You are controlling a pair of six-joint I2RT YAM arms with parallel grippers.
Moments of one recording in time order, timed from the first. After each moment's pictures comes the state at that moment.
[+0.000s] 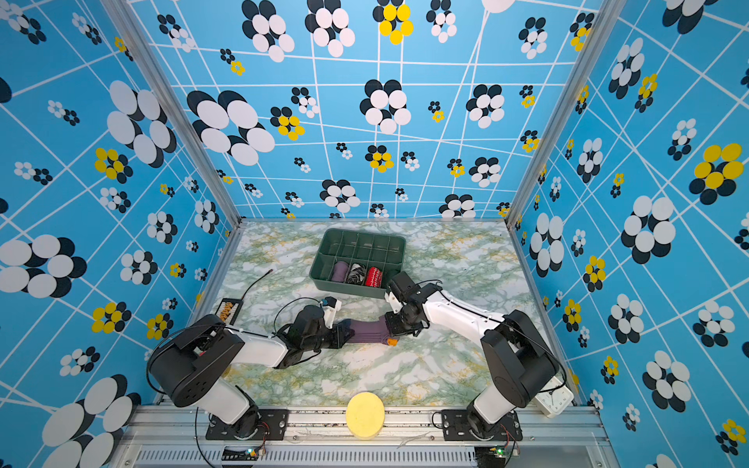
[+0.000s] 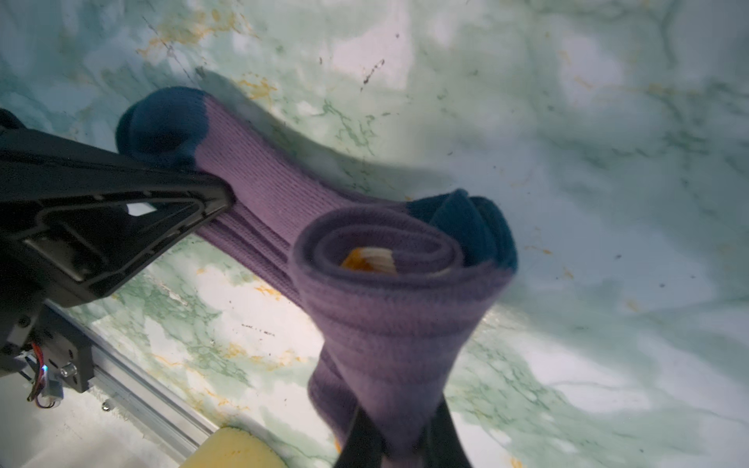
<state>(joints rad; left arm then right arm) -0.65 1.61 0.38 0.53 0.32 -0.67 0.64 1.59 1.00 -0.70 -0.20 0.32</state>
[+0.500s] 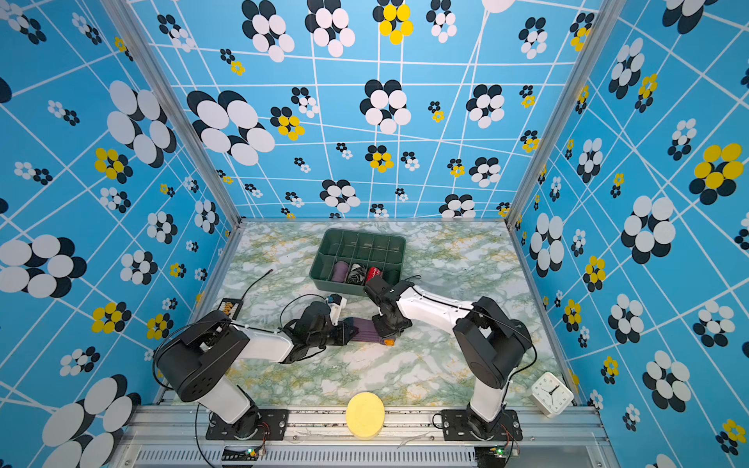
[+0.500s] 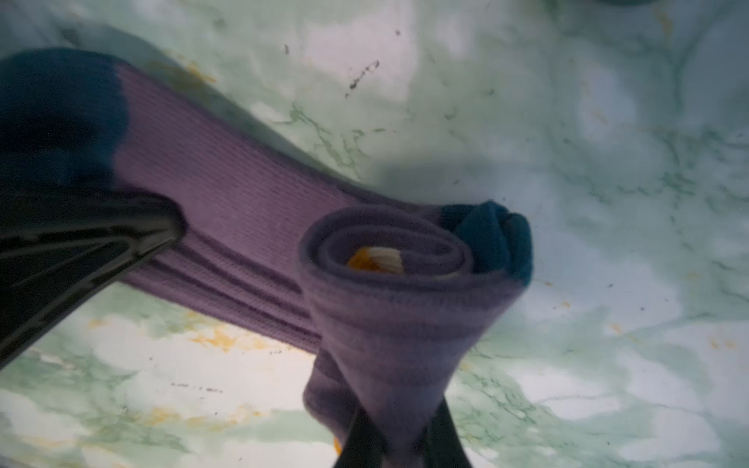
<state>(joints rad) -0.68 1.64 0.46 0.46 0.30 -0.68 0.79 1.78 1.18 -0.83 0.04 0.38</state>
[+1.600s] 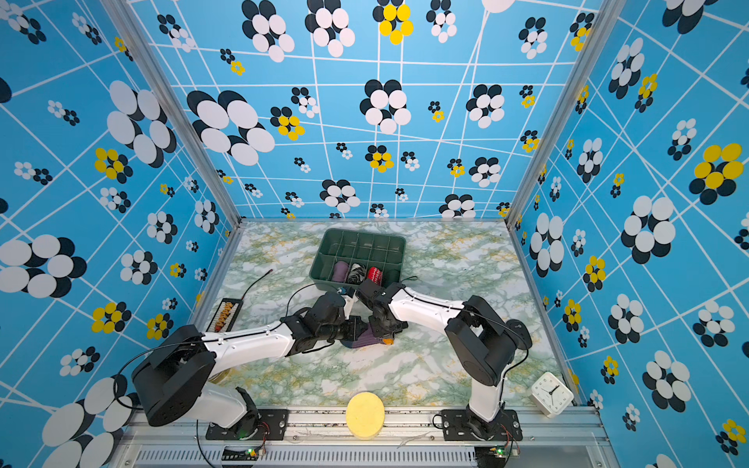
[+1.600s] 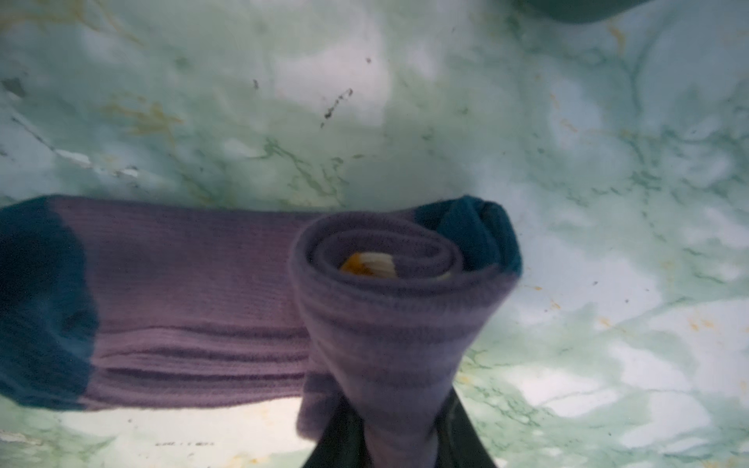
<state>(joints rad) -0.81 1.51 0.70 0.08 0.21 -0.68 0.83 1.81 1.20 -0.82 0.12 0.48</state>
